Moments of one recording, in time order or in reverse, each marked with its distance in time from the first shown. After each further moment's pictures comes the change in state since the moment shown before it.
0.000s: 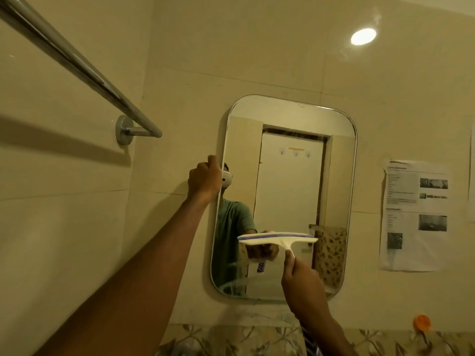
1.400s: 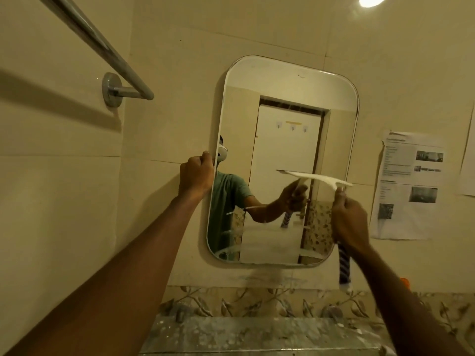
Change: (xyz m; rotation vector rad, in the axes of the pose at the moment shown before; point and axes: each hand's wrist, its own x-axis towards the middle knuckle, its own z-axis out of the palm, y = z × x) left_hand -0.027 -0.052 0.011 -0.060 0.048 0.010; right_hand 0.065 0.048 -0.067 0.269 0.236 -0.009
